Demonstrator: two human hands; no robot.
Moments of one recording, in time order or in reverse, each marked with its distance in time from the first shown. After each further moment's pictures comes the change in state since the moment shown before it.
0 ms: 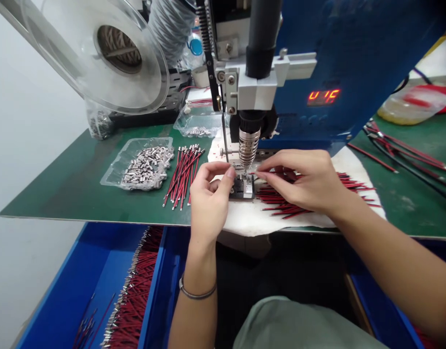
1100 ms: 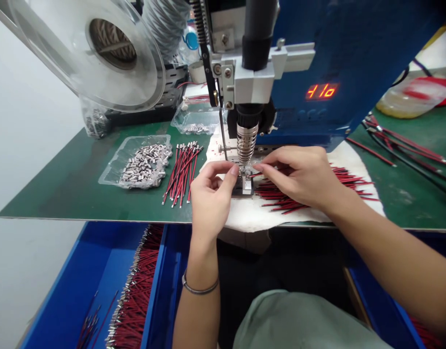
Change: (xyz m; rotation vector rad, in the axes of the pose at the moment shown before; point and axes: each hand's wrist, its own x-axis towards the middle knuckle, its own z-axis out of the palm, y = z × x) left_hand -0.002 0.003 0.002 0.112 -0.010 0.076; right_hand 0.000 0.003 0.007 -0.129 0.090 -0.020
